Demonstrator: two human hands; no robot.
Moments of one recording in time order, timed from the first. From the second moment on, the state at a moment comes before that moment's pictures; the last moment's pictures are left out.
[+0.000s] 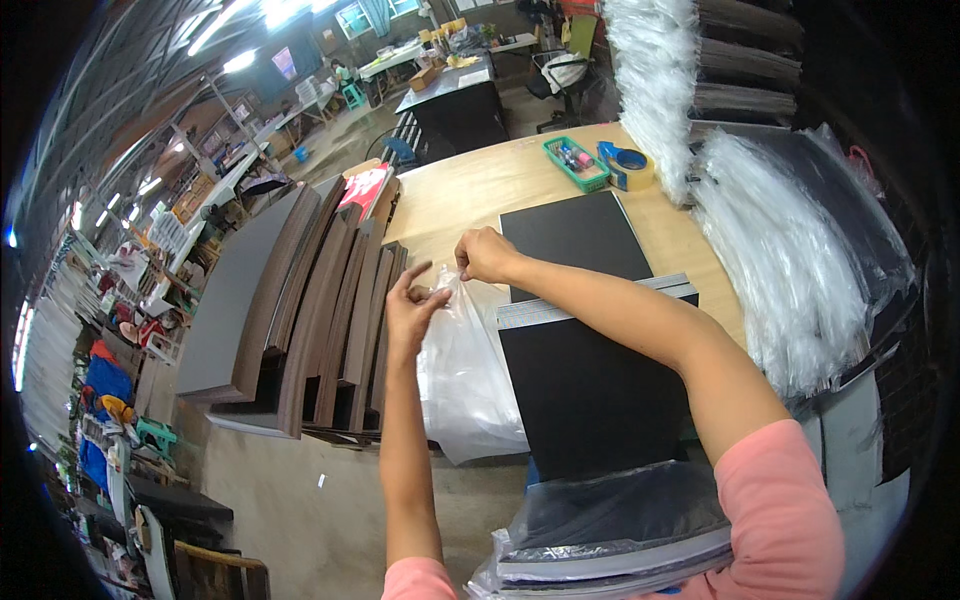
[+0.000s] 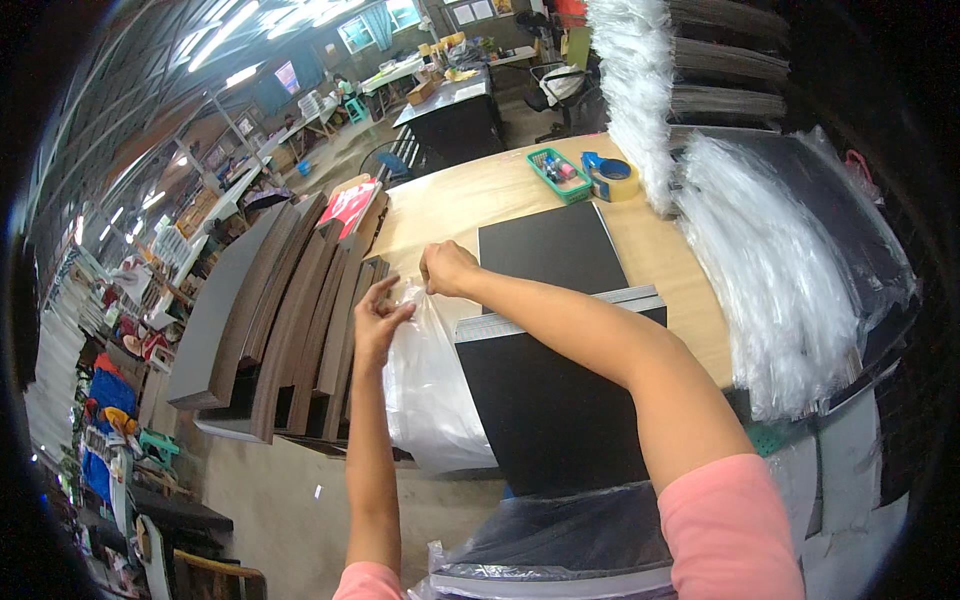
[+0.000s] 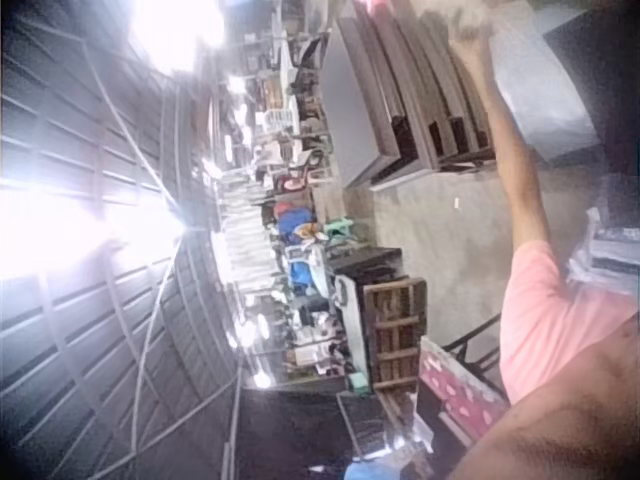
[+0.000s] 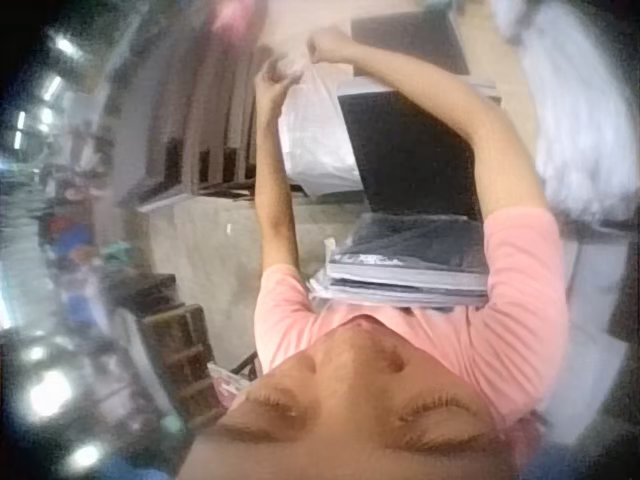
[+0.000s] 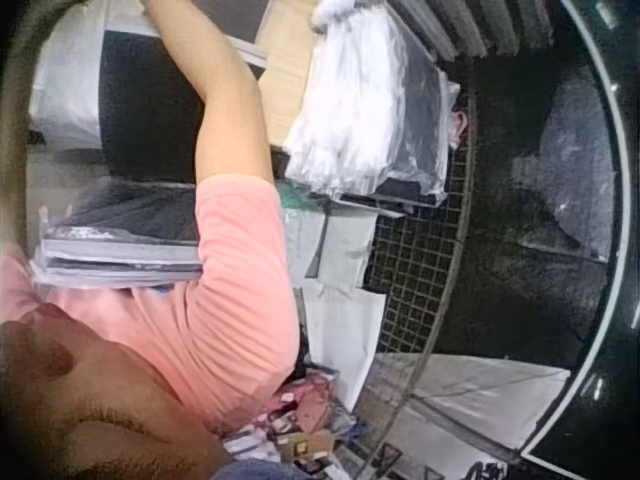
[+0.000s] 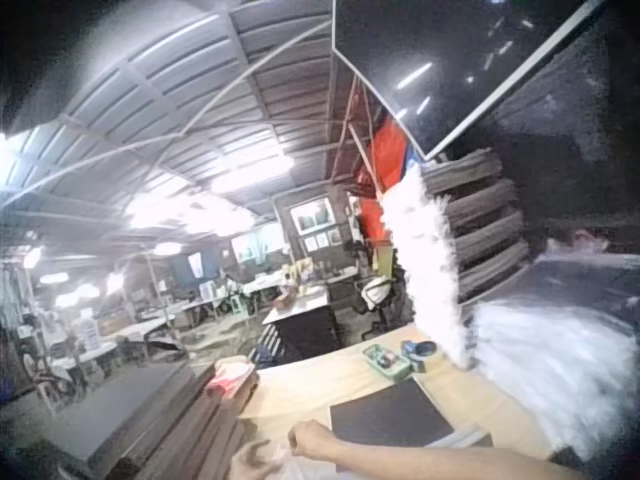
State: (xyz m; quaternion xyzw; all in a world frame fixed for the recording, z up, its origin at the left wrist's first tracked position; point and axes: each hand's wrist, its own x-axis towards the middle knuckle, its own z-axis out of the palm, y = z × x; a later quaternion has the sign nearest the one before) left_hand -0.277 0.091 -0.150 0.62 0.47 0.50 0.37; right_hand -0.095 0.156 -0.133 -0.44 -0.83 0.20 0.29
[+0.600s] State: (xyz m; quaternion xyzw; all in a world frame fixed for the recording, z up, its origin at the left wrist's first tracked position) left_hand -0.268 0.099 -0.160 0.63 0.56 0.45 0.29; right_hand -0.098 0.148 -0.131 -0.46 -0.82 0.10 0.33
